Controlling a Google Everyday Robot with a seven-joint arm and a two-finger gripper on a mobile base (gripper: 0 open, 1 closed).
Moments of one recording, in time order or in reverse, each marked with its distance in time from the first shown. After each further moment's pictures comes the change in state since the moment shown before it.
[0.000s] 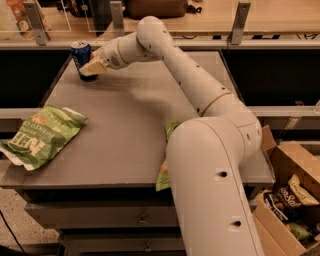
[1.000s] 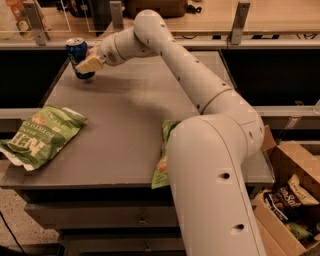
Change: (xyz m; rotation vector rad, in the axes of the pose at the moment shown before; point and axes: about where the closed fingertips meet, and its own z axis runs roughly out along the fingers) arm -0.019 0.010 -0.006 -0.014 0.007 0.004
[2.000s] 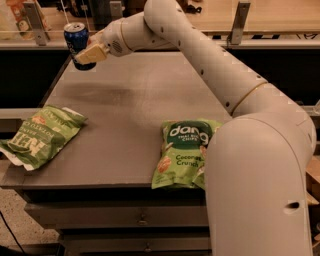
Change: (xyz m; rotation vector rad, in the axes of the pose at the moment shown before) arm -0.045 0.032 -0.058 0.050 -0.041 -0.033
